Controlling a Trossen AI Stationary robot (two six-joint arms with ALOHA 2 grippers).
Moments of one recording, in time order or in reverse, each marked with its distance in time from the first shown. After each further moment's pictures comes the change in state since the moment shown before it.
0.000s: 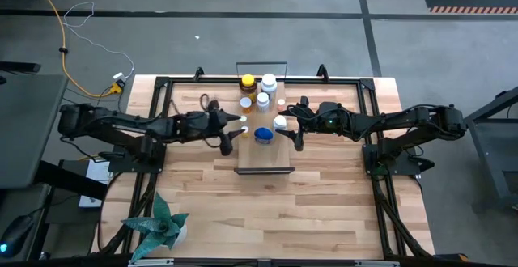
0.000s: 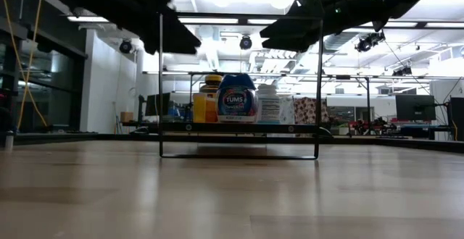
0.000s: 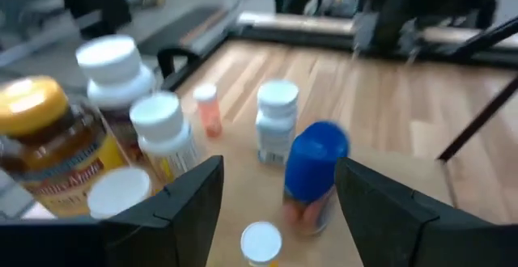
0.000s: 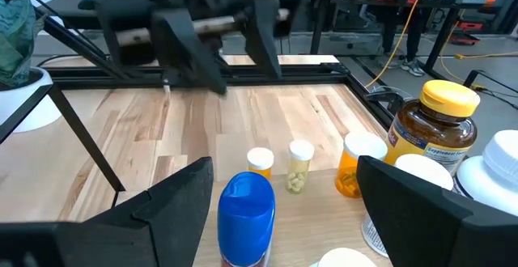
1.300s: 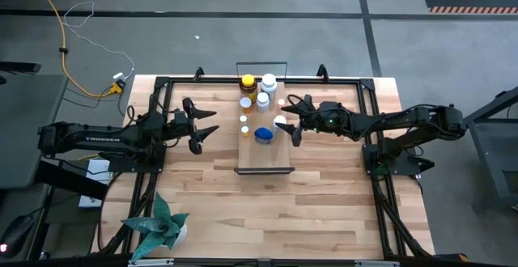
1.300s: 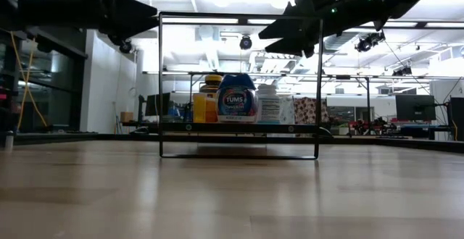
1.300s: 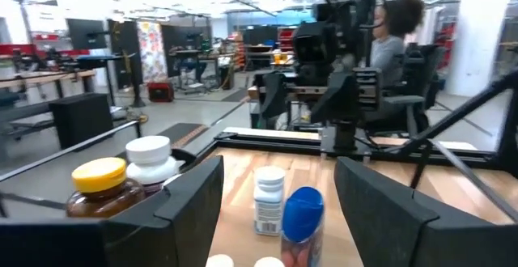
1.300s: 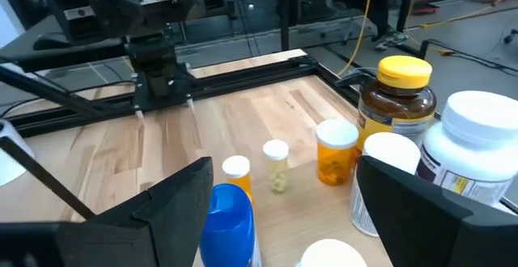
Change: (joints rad) left arm 0.088 -0.537 -0.393 0.302 0.188 0.085; right arm 0.000 0.000 0.000 0.007 0.109 0.172
